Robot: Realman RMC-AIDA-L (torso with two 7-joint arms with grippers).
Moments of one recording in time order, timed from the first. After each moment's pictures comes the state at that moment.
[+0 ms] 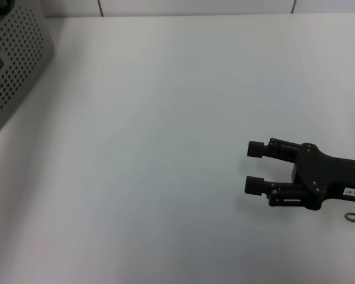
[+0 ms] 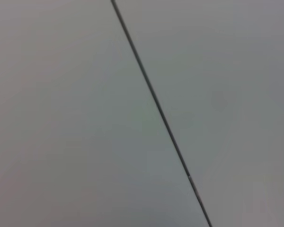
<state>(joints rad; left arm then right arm) -0.22 -2.10 1.37 1.90 2.83 0.86 -2.69 0.46 2.02 -1.11 -0.41 -1.48 -1.72 1.24</state>
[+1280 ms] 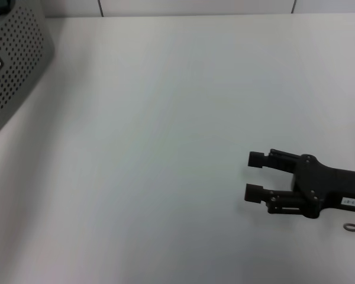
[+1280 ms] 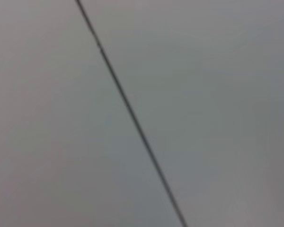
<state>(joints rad) -0.04 -2.10 1.53 2.01 2.81 0.71 -2.64 0.45 2.02 -1.11 -0.34 -1.48 -1.70 1.23</state>
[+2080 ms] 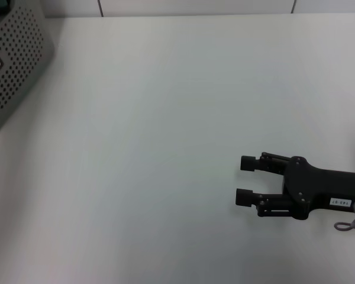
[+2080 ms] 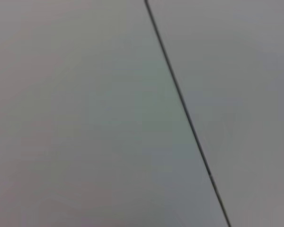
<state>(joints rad) -0.07 -2.10 1.41 1.92 2.75 0.68 -2.62 0.49 2.03 -1.12 -0.32 -1.51 -1.66 1.21</state>
